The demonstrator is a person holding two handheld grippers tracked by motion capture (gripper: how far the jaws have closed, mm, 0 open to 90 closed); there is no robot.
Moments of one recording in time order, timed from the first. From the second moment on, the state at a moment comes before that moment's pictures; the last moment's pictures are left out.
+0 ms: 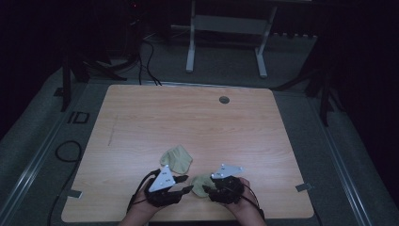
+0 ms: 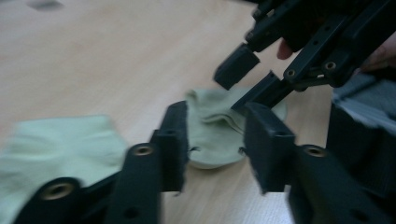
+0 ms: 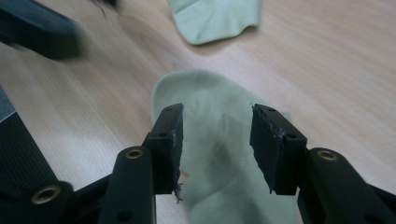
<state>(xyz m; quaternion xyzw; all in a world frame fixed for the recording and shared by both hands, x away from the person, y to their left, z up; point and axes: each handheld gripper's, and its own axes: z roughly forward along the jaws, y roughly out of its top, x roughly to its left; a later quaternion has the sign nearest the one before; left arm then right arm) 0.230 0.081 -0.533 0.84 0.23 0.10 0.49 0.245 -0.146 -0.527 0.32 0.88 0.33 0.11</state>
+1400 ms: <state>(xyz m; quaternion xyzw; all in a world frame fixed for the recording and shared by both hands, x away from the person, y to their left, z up) 0.246 0.059 -0.566 0.89 0.25 0.10 0.36 0.257 -0.233 -0.523 0.41 0.85 0.33 0.10</state>
